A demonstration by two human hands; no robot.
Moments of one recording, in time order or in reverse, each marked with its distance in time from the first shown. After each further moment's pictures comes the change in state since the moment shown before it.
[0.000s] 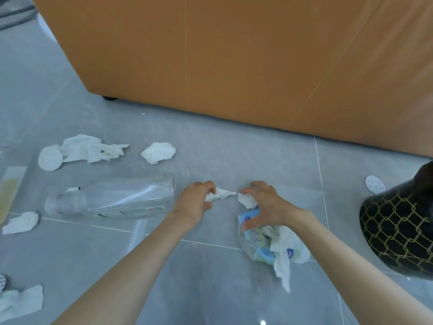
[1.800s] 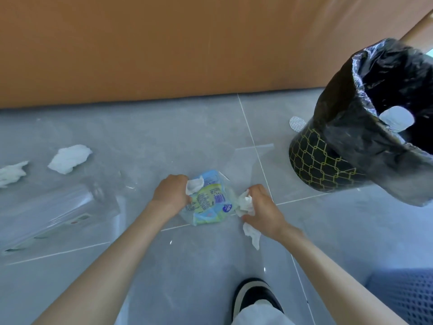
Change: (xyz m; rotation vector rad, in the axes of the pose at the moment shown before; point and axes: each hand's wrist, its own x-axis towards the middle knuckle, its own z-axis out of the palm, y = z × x) left_hand 0.009 0.084 0.048 0.325 -0.196 0.060; right_hand -0.105 0.094 0.081 0.368 0.441 0.262
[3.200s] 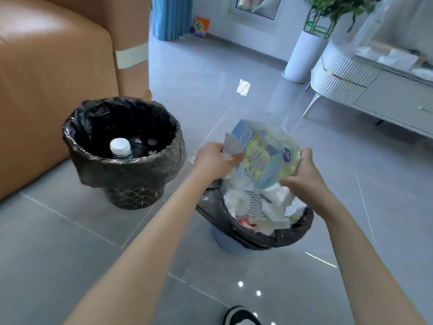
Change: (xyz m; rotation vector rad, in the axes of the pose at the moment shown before) left_hand -0.188 0.414 -0.019 -0.390 -0.383 0.920; right_hand -0.361 0.064 -0.227 0.464 1.071 0.694
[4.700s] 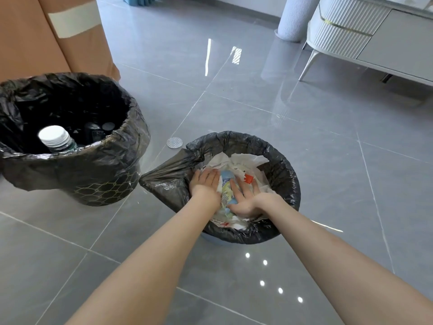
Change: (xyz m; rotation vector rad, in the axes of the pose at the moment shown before) left_hand 0.054 -0.094 0.142 1.340 -0.463 0.021; right_hand 0.048 0.137 0.090 -0.950 -0.839 0.275
